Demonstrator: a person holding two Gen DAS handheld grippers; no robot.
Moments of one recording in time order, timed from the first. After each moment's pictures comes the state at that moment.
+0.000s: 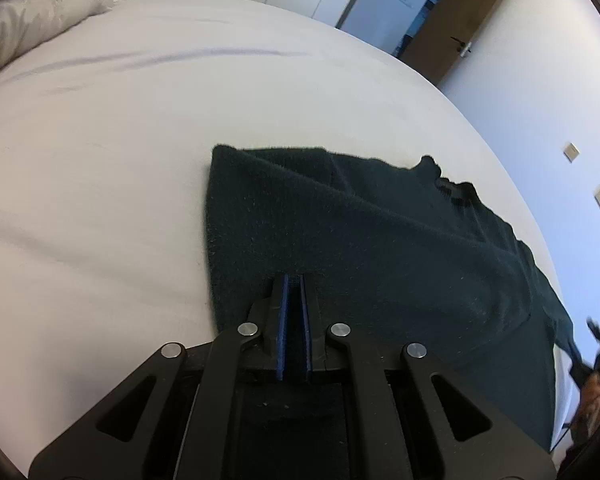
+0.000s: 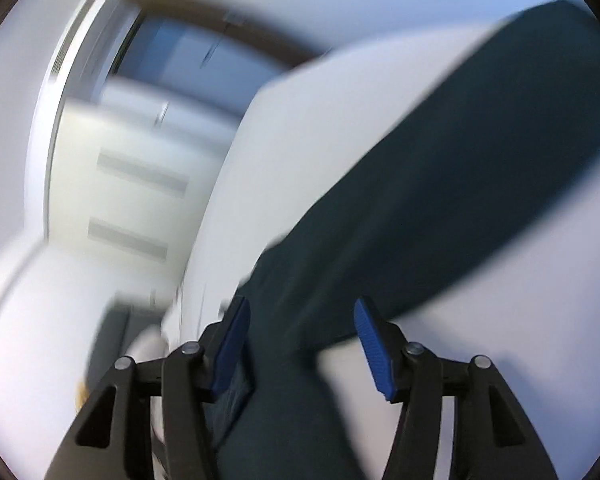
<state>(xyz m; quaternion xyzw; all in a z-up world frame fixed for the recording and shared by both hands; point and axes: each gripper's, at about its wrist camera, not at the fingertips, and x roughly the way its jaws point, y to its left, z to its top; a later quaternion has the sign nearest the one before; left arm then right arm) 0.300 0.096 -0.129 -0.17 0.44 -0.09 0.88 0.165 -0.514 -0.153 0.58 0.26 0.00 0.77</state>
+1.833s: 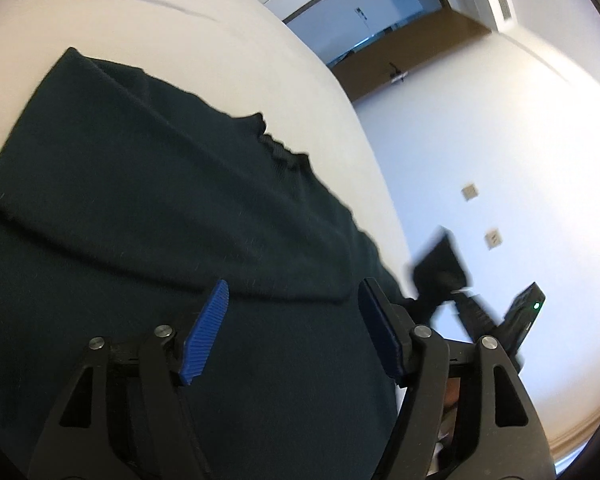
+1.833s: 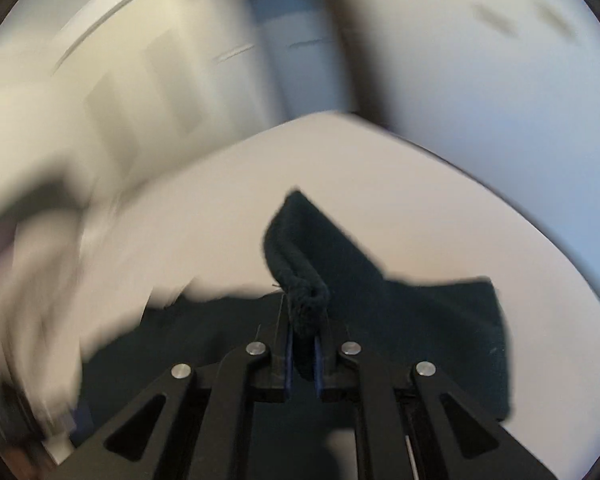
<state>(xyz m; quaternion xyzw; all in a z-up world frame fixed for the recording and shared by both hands) 0.244 0.004 -0.103 -0.37 0.42 -0.24 0.80 0.263 -0.347 -0.058 0.16 0.30 0.02 0.94</state>
